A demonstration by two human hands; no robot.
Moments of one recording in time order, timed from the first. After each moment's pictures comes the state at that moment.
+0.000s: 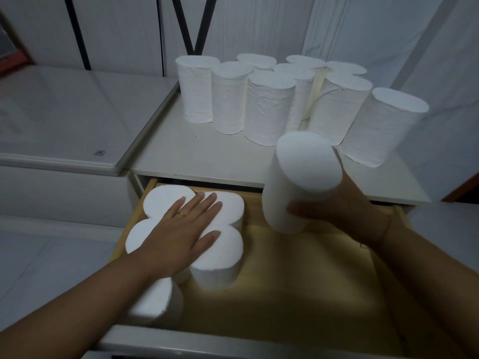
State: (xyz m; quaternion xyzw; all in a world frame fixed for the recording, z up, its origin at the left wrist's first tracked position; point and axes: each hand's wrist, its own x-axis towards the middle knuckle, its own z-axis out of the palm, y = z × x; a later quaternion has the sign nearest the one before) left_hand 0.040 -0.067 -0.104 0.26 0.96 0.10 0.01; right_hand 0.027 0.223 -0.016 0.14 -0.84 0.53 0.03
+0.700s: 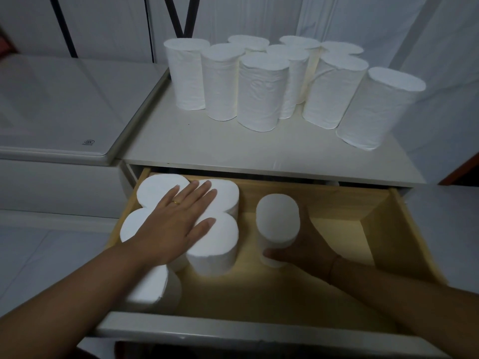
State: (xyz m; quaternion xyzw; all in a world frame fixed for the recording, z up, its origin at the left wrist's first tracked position) left_hand 0.041 -0.065 -0.100 0.25 0.96 0.09 0.01; right_hand 0.063 0.219 -0.140 0.09 -0.85 0.52 -0.05
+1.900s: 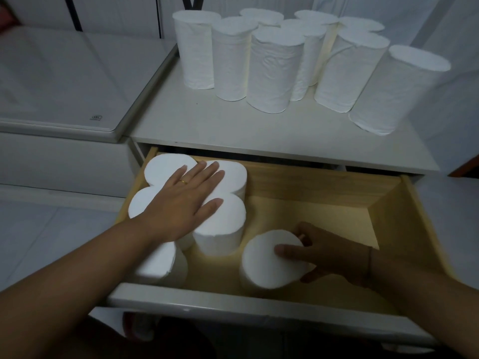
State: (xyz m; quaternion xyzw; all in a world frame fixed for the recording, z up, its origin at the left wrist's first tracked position) left_hand 0.043 -0.067 -0.101 0.26 0.96 0.11 0.01; right_hand 0.095 0.221 -0.097 -0.06 -0.77 0.49 -0.41
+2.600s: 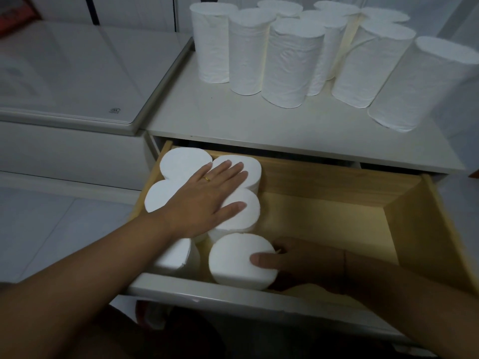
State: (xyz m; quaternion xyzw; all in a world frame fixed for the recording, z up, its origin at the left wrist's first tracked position) left_hand 0.045 -0.060 -0.097 0.30 0.95 0.10 0.05; right_hand 0.100 0.164 -0.108 -0.04 -0.70 0.50 -0.51
